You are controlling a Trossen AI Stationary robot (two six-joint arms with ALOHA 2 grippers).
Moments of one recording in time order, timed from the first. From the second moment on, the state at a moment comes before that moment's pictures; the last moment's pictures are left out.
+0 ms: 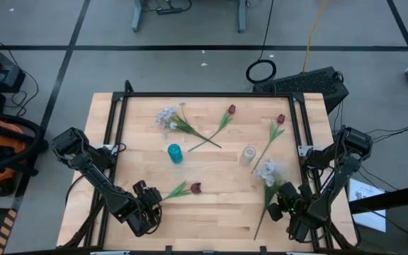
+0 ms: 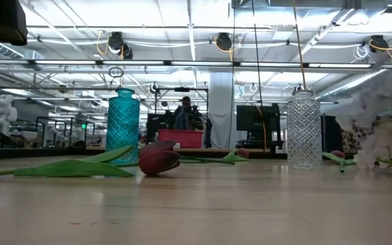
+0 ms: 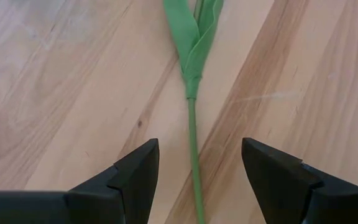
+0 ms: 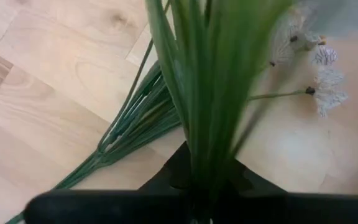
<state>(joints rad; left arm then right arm) -0.86 1.67 0.92 -0.67 -0.44 -1.30 1.07 1.62 0.92 -1.05 0.36 2.18</state>
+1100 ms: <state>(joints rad) -0.81 1.73 0.93 -0.61 -0.50 -1.20 1.06 1.57 1.42 -1.51 0.83 1.92</state>
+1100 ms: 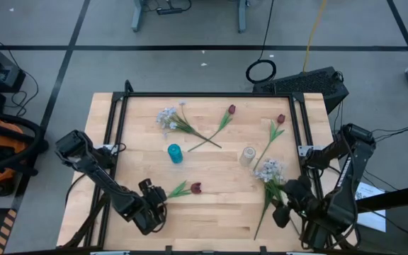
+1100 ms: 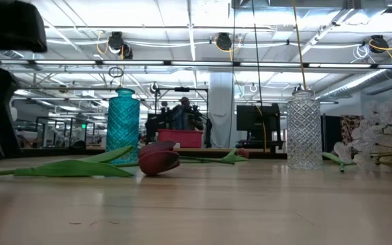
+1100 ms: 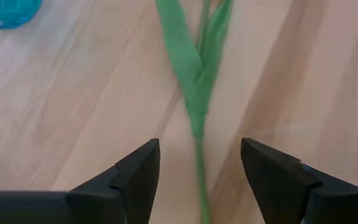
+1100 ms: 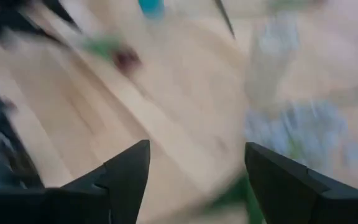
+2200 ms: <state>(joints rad) -0.78 1.76 0.93 -0.65 -0.40 -1.21 0.93 1.57 1.43 -1.51 0.91 1.70</state>
